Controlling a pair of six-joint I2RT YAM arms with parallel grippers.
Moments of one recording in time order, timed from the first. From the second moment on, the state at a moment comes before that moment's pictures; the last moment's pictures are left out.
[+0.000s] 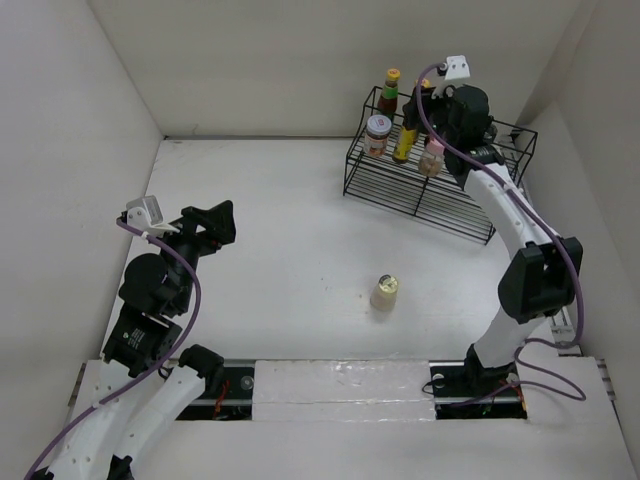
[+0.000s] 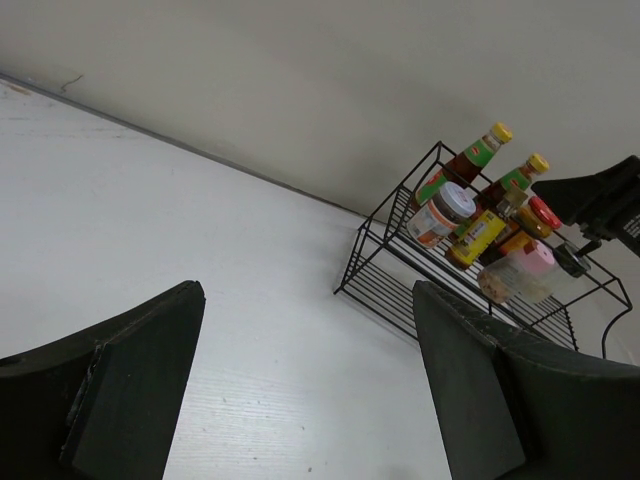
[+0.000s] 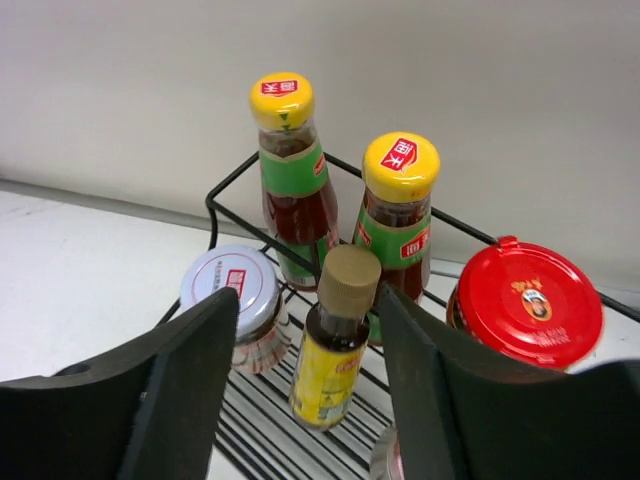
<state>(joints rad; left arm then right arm) -0.46 0.49 0.84 -0.29 -0.39 -0.51 0.21 1.70 1.60 0.03 -0.04 0.05</state>
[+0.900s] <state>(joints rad) -0.46 0.50 0.84 -0.29 -0.39 -0.51 0.25 1.82 1.66 0.05 0.09 0.13</state>
